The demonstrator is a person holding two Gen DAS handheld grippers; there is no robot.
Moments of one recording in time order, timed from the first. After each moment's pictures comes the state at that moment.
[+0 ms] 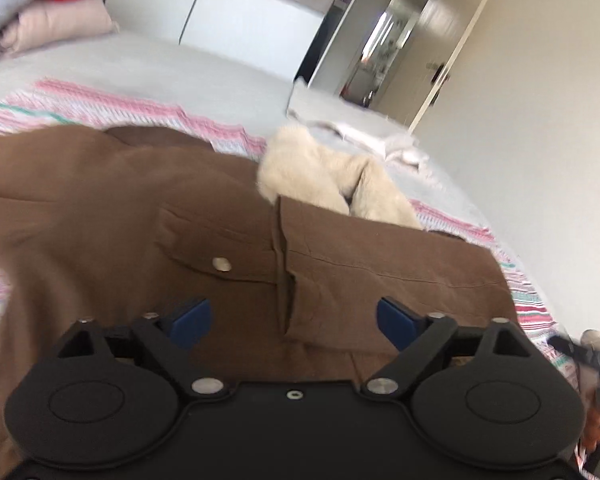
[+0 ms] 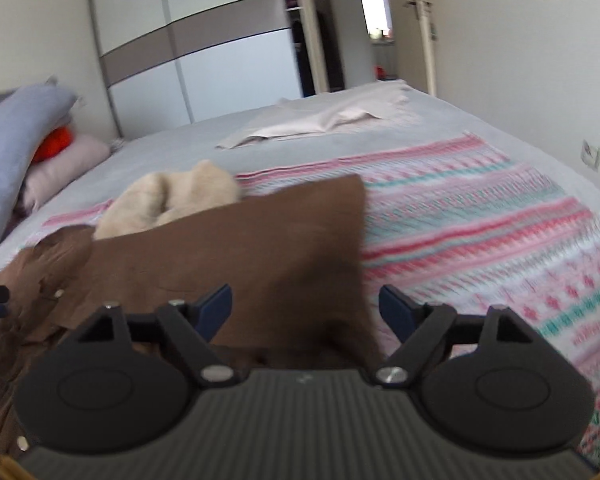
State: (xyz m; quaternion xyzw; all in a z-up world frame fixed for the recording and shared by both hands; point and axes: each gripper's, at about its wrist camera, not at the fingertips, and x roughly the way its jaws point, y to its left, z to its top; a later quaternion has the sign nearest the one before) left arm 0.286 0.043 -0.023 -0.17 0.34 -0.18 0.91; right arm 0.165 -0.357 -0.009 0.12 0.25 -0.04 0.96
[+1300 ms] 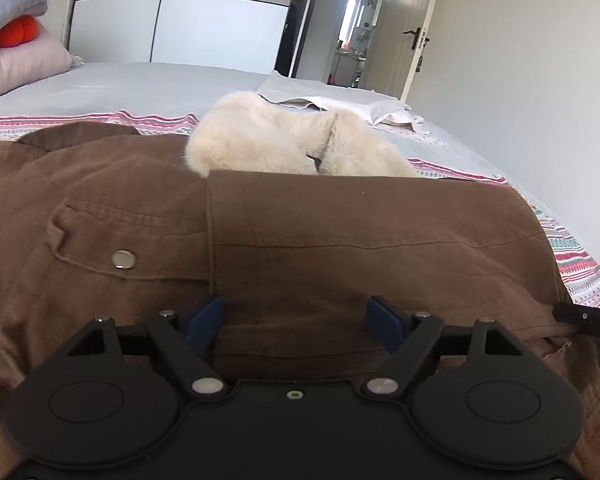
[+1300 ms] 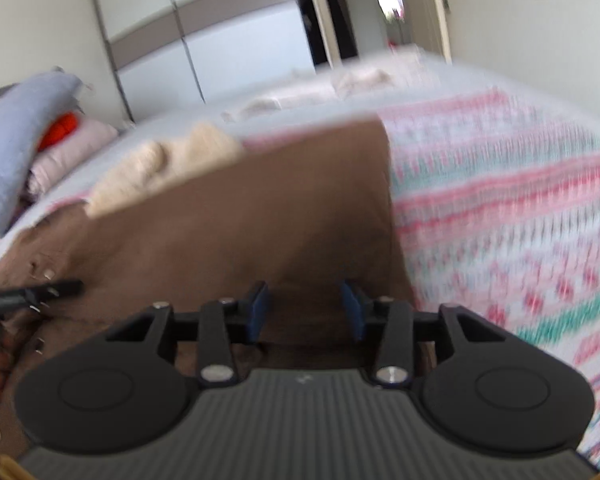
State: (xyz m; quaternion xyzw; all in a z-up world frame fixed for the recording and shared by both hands) left arm 0.291 -0.031 -0.070 -0.06 0.31 -0.18 0.93; right arm 0.207 -0.349 -0.058 0.14 0.28 -0.01 0.95
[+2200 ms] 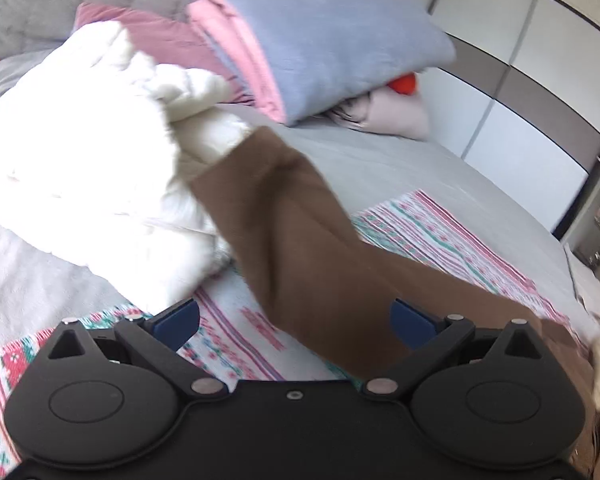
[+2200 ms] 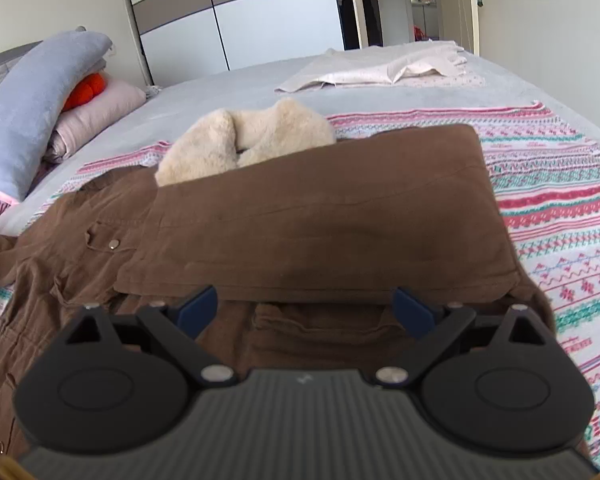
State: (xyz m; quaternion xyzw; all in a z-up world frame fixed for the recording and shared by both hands) left arm 0.233 0.357 -0.045 -0.26 0.23 0.24 0.91; right arm 0.201 -0.235 -0.013 0.09 0.32 0.01 0.94
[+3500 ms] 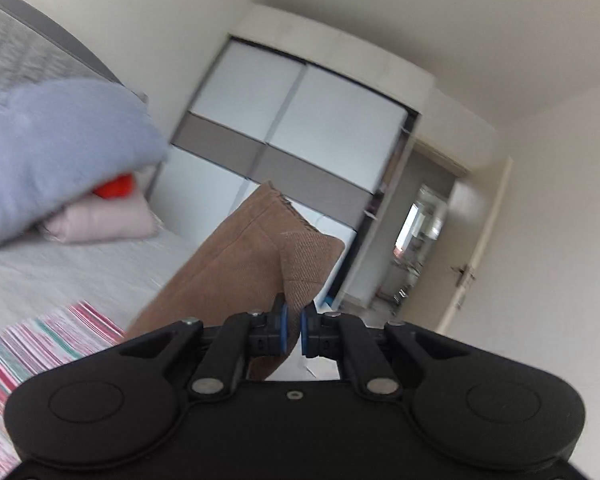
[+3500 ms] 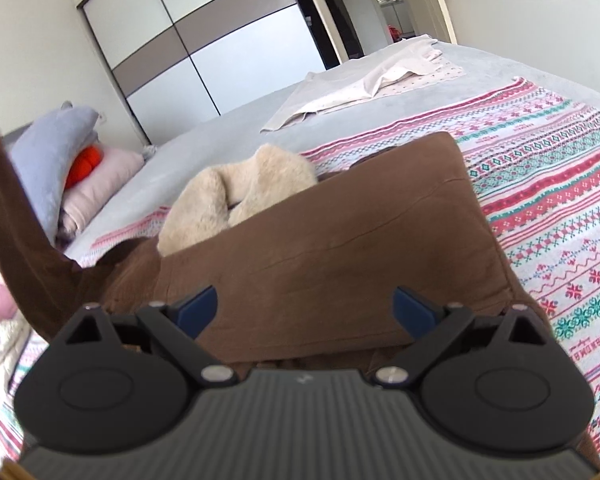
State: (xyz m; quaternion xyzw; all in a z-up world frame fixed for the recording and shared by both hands) left arm 0.275 0.050 0.170 -0.22 0.05 -0.08 0.97; right arm 0.203 -0.285 0.002 0.21 0.28 0.01 0.94
